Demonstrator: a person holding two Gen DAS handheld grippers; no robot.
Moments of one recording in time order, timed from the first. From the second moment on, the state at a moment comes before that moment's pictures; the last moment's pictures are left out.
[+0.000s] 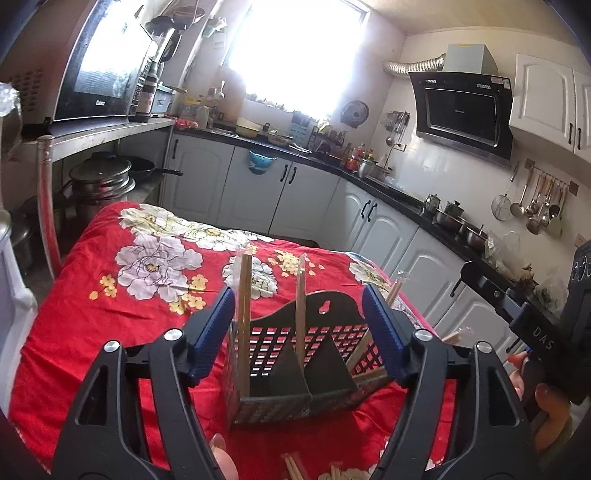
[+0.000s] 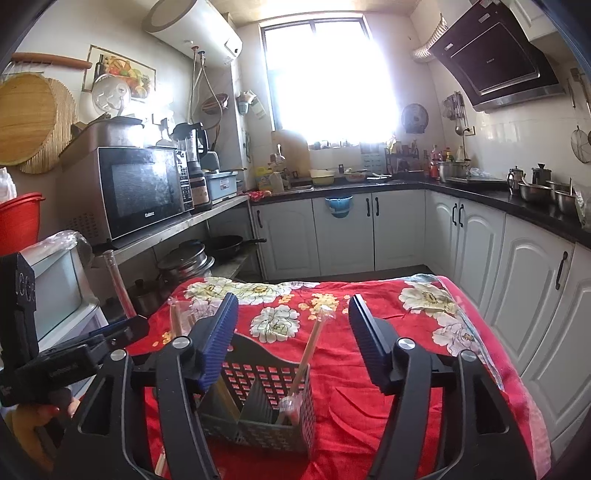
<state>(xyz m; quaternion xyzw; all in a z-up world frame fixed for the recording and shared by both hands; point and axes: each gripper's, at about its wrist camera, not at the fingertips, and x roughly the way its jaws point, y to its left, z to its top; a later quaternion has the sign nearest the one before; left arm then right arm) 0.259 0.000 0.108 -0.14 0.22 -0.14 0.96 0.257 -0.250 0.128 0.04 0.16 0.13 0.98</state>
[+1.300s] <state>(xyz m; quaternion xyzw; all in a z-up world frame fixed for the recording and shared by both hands) 0.175 0.017 0.082 -0.14 0.24 -0.14 0.95 0.159 -0.257 0.078 0.02 0.22 0.14 0.96</state>
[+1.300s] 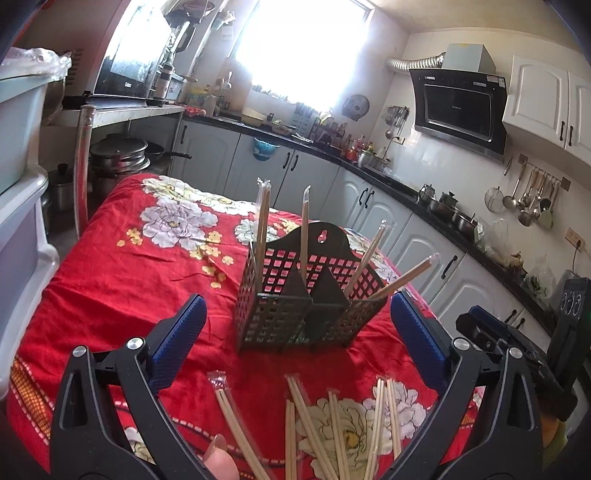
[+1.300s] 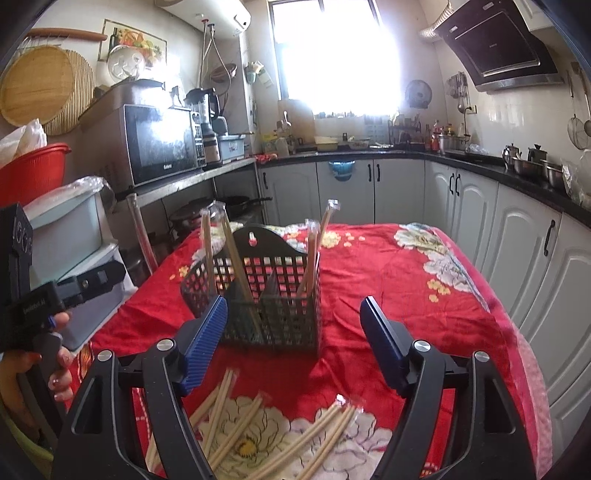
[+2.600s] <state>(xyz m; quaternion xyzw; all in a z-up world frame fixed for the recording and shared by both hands) 0.198 -0.038 -0.009 -0.11 0.38 -0.18 0.90 0.167 -0.300 -0.028 0.07 0.38 0.11 0.92</state>
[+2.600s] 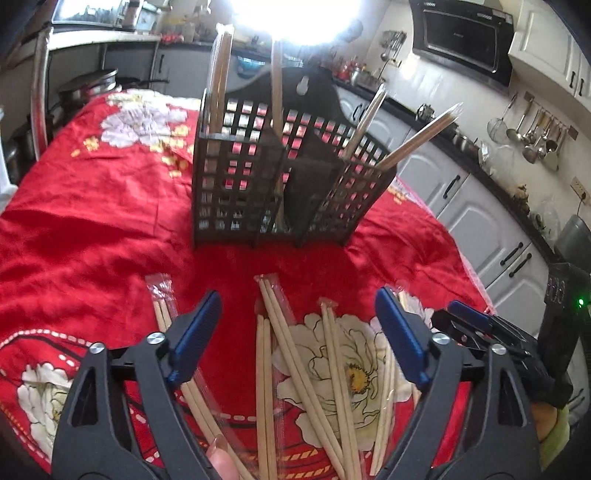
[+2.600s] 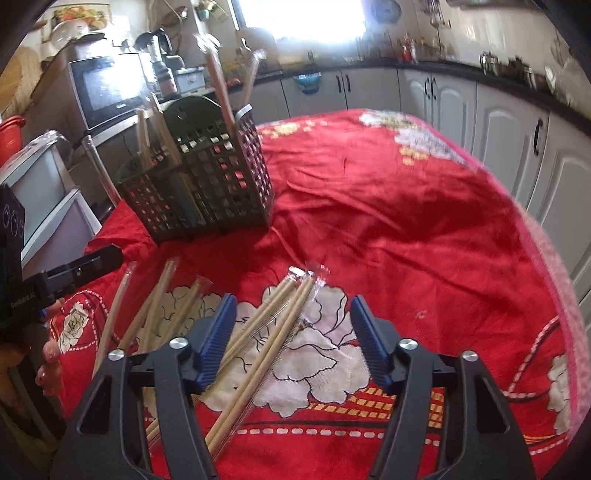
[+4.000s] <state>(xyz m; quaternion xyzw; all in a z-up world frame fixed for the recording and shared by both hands) 0.267 -0.064 -0.042 -0.09 0.47 -0.18 0.86 0.216 -0.335 -0.028 0.16 0.38 0.10 0.91</state>
